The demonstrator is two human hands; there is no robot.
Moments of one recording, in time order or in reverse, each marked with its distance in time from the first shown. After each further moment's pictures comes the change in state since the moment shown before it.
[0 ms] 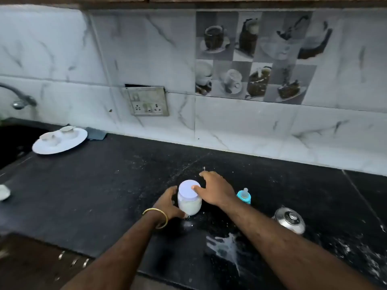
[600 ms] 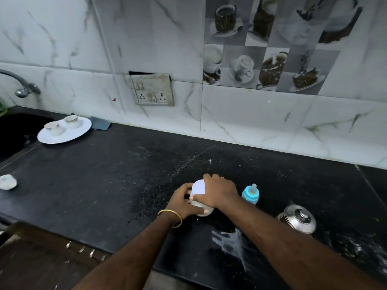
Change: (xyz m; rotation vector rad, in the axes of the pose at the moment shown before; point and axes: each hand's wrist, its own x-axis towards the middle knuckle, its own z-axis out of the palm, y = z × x) left_hand -0.014 0.009 0.030 -0.074 0.082 0.096; right_hand 0.004 -0.012 0.015 -0.378 -0.216 0.027
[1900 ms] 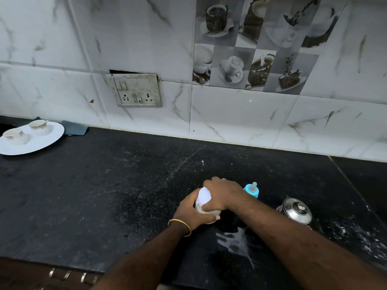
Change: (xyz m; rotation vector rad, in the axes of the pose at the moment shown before) left_hand -0.001 -0.004 0.008 0.013 -0.099 0.115; right_hand -0.001 -0.009 -0.011 -0.123 -0.097 -0.025
